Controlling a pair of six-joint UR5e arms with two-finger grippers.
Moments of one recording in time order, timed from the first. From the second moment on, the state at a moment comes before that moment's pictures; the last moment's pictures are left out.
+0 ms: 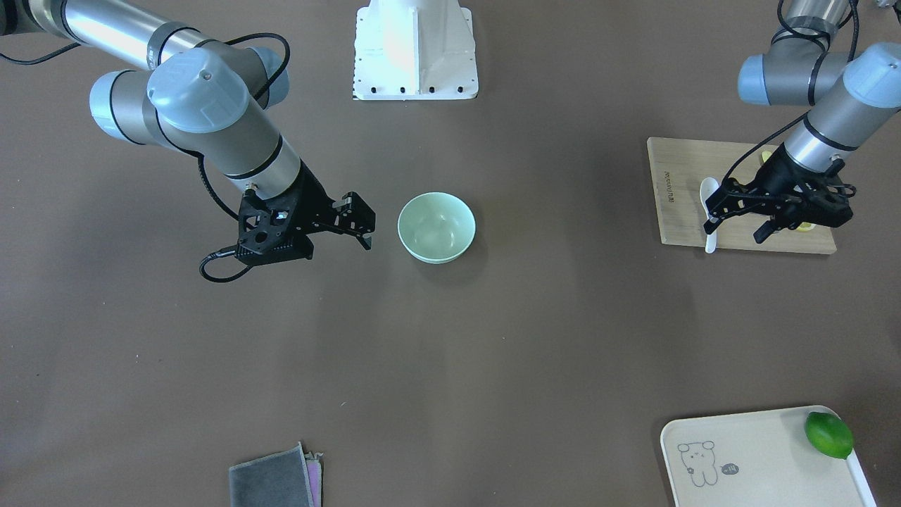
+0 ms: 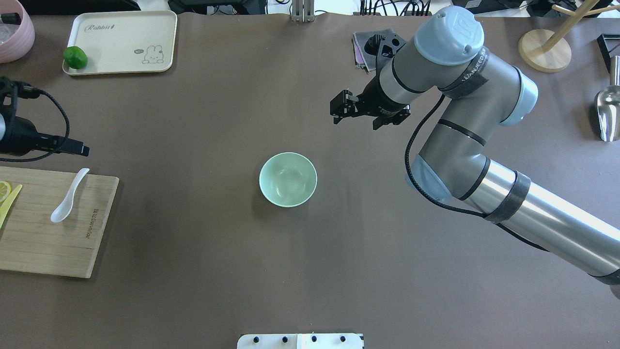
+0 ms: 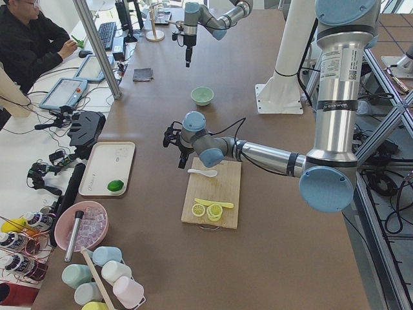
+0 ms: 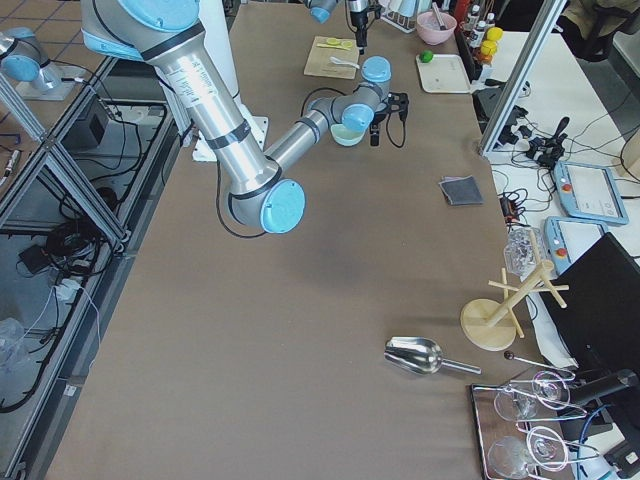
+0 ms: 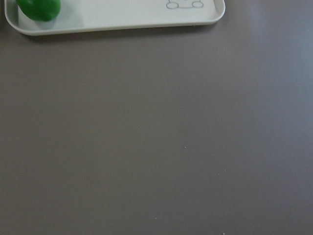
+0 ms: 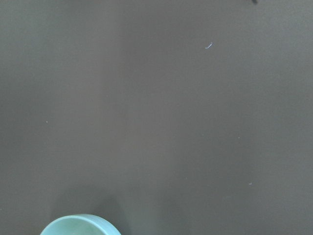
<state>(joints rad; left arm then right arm) -0.96 -1.56 -1.70 -2.29 -2.10 -0.80 0.77 -0.94 1.61 -1.26 2.12 1.17</state>
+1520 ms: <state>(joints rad) -0.84 -1.51 -1.69 -2.29 -2.03 -0.79 0.79 -0.97 1.61 -1.26 2.14 1.16</state>
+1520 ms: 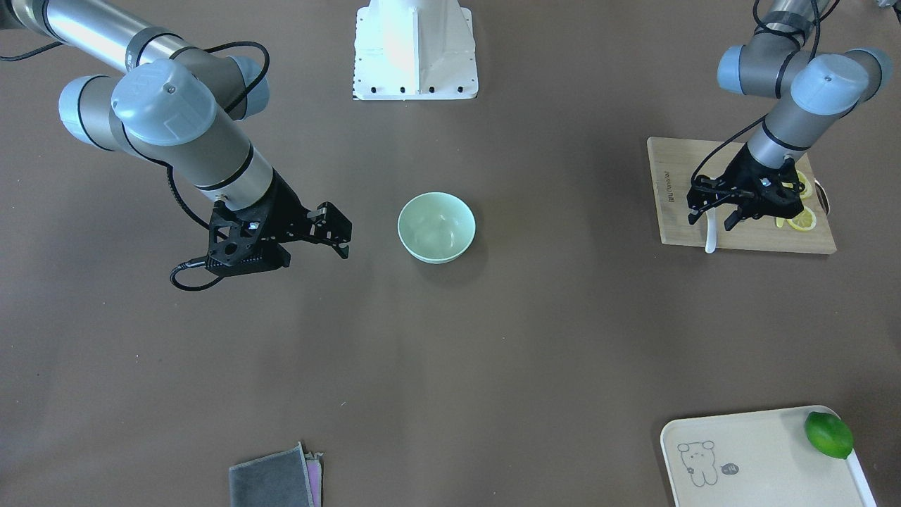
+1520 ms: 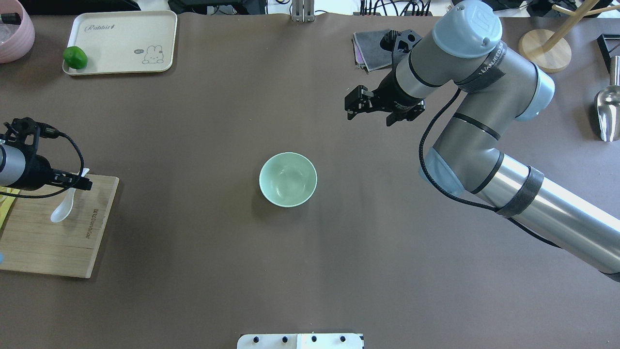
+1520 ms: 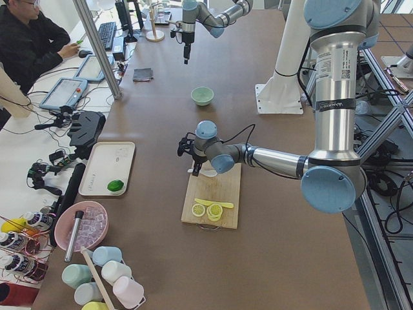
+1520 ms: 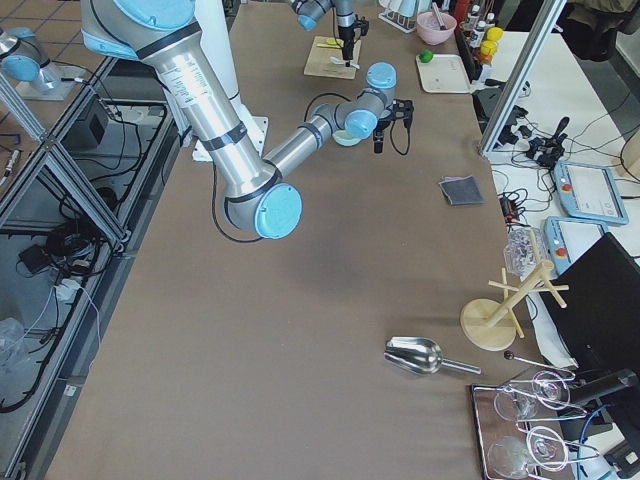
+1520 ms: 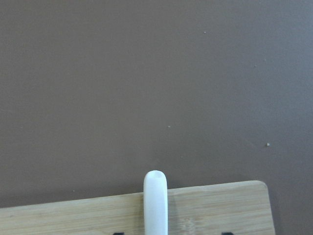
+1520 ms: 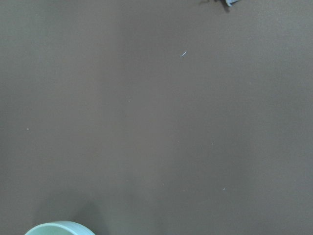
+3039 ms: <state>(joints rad) -0.84 -1.50 -1.69 -2.29 -2.04 -0.79 0.79 -0.97 1.61 -1.26 2.14 1.17</state>
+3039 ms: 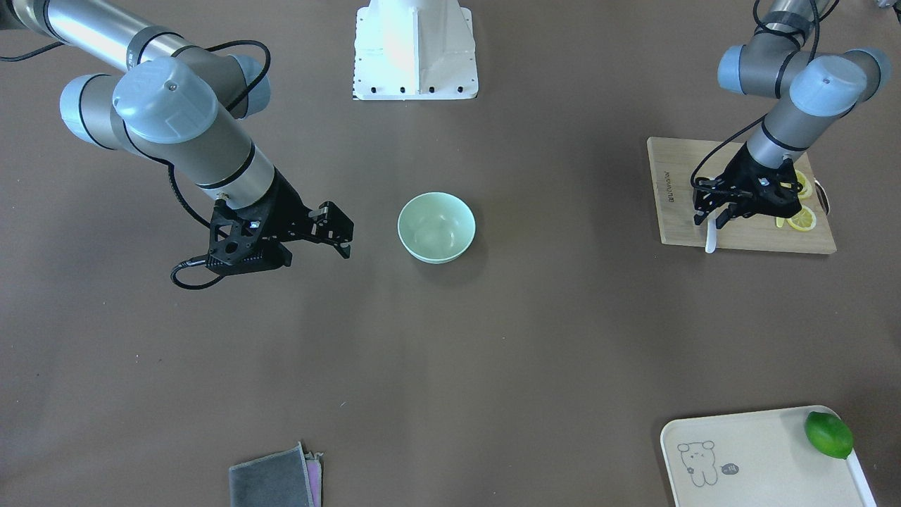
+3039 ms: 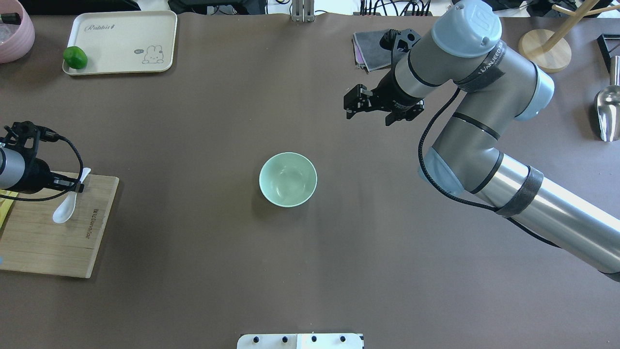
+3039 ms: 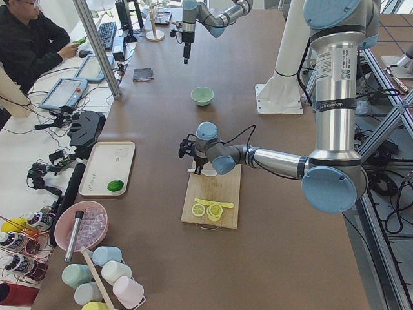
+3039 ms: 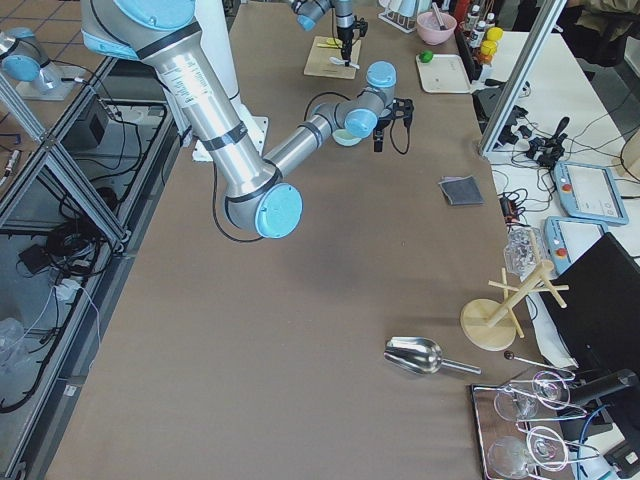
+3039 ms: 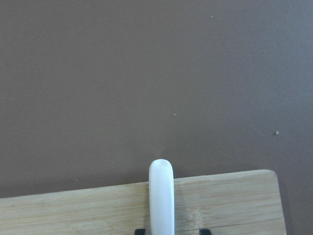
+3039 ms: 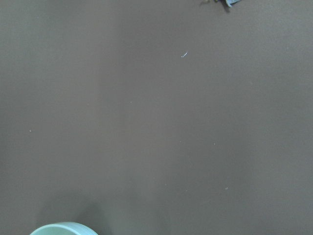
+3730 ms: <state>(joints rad) -0.85 -1.51 -1.75 -2.27 -2.09 -0.80 0.79 -0.97 1.62 -1.26 2.14 1.17</state>
